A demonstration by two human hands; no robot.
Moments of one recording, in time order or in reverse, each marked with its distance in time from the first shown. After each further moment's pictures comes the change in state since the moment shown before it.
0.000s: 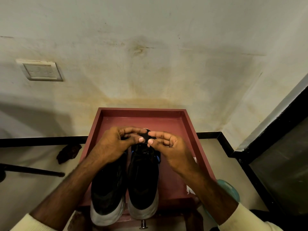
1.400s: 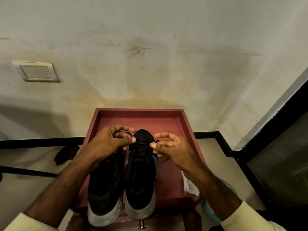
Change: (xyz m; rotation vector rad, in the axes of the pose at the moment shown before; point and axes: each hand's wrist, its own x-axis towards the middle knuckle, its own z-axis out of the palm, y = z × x) left_hand 0.003 -0.005 -0.007 -0.195 0.018 -0.216; right_hand -0.005 -0.008 -0.021 -0.038 0.002 0.186
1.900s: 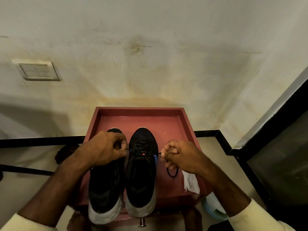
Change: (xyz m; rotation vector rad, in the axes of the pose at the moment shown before) left_hand 0.004 -0.013 -0.017 0.838 -0.089 0.169; right_hand -0.008 -0.003 -0.024 -0.551 -0.104 0.086
